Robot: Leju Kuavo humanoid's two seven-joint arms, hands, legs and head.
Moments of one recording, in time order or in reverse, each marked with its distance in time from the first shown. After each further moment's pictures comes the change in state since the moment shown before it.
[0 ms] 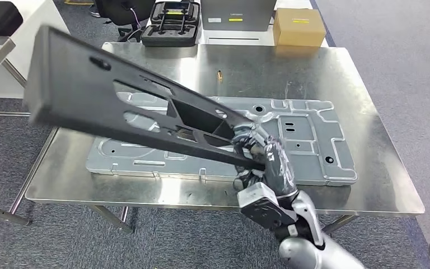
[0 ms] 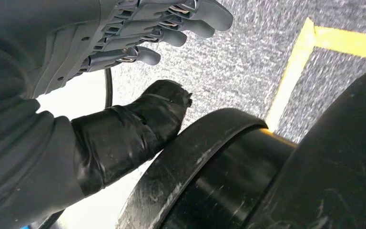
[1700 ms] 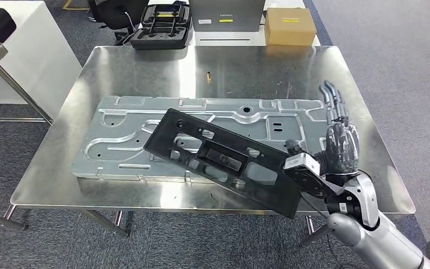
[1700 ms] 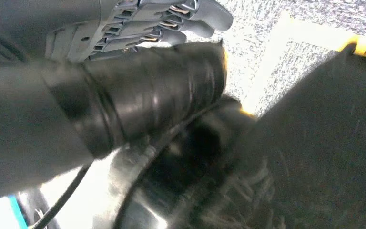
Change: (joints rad) left arm -0.001 -0.011 0.000 0.001 0.070 -0.014 -0.011; right arm 0.015 -0.292 -0.178 0.077 0.142 -0.070 0.100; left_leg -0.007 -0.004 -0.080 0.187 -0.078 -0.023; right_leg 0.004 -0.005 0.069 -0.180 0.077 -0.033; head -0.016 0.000
